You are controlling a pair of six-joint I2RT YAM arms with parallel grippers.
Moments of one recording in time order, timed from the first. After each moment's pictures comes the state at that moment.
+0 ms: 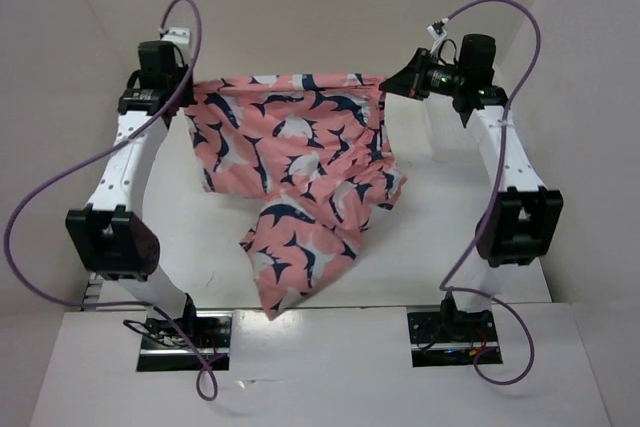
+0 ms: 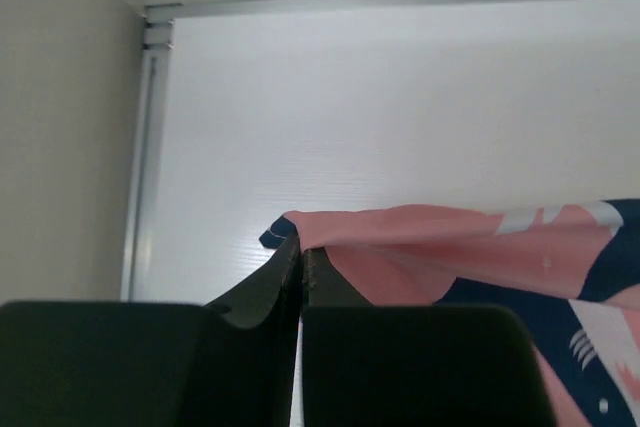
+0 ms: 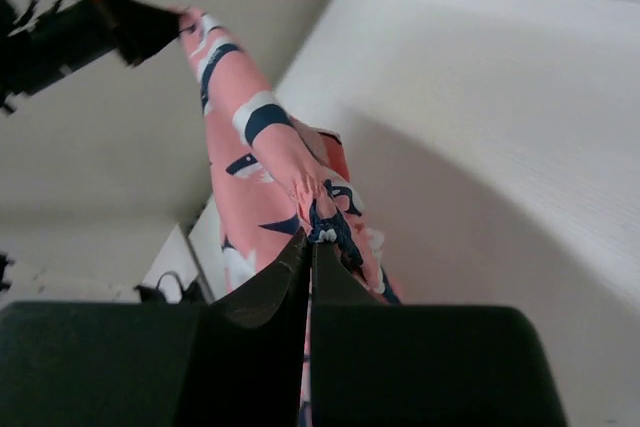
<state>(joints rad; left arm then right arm) 0.02 1.60 1.71 -0.57 -0.15 0.07 0.02 1.66 1.66 -0.26 -0.96 0.48</state>
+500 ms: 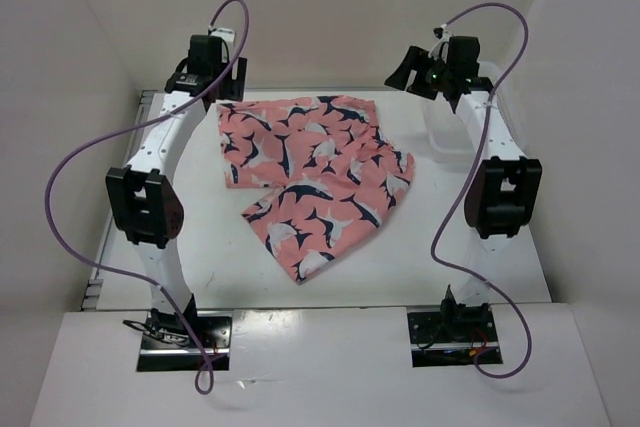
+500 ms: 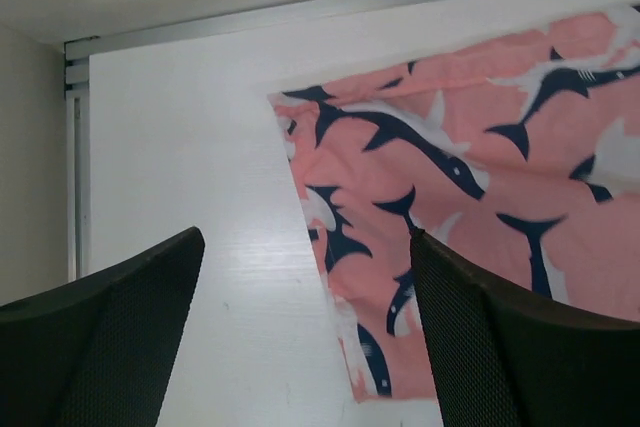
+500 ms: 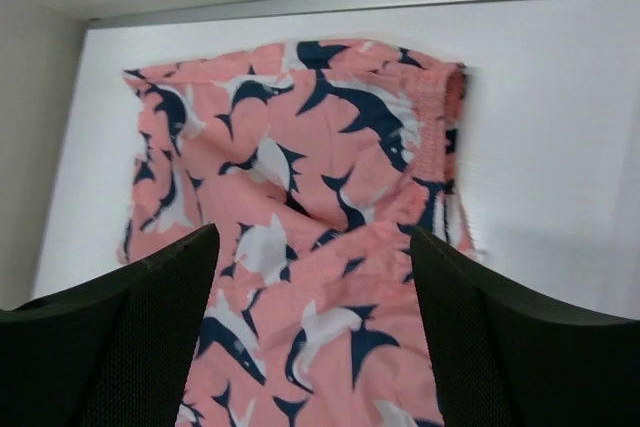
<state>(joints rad) -0.13 1.96 1.94 -0.56 -0.22 0.07 0.00 1.99 1.86 -0.38 -0.51 0.36</state>
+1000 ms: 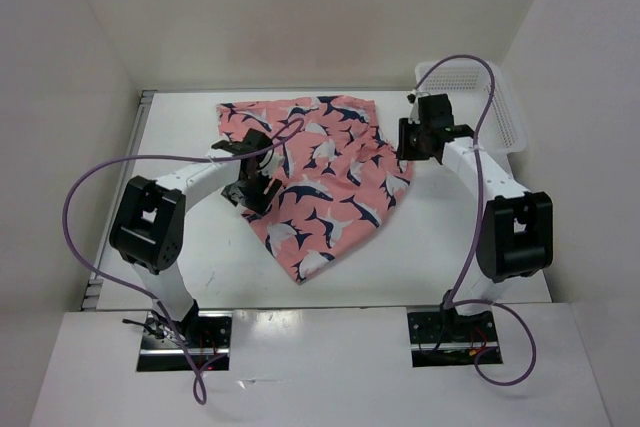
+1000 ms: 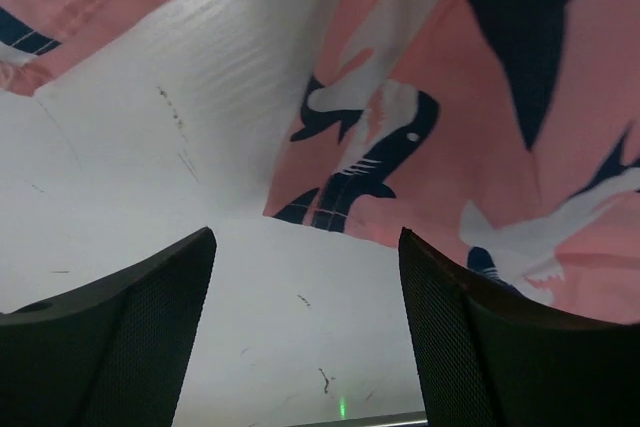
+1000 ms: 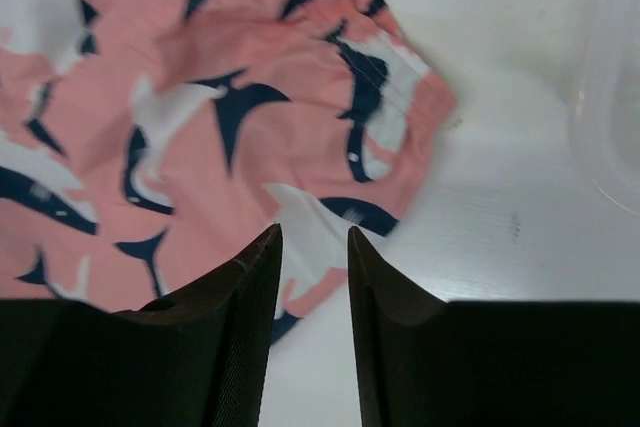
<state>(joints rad) -0.39 1.76 1.24 -0.80 -0.06 0.07 0.16 1.62 1.27 -0.47 -0.09 0.14</state>
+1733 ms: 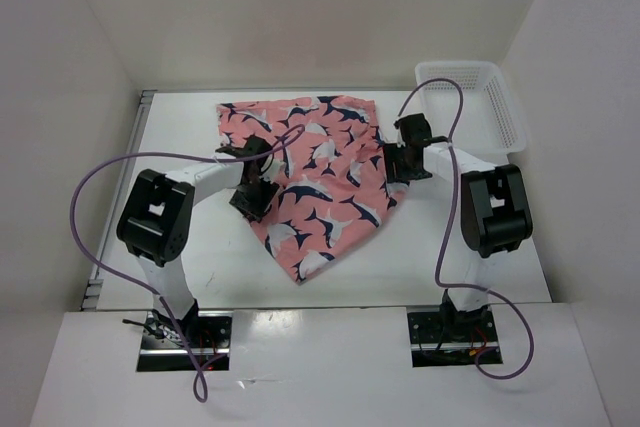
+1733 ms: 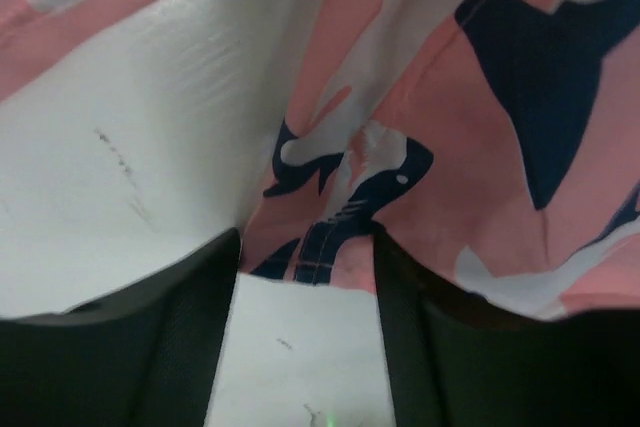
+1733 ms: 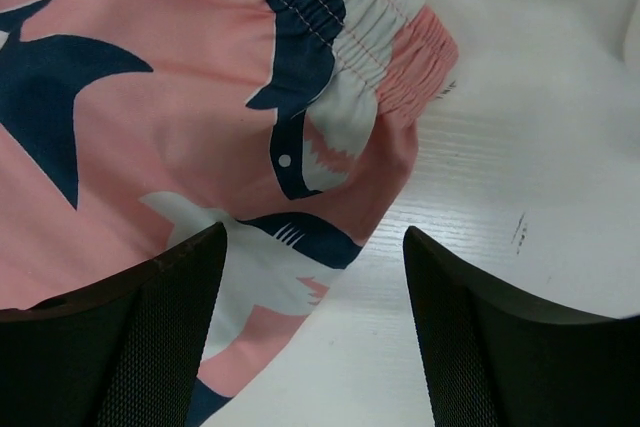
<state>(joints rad) -0.37 1.83 1.18 -0.71 -0.02 0.07 0.19 1.81 1.18 -0.41 0.10 0.06</state>
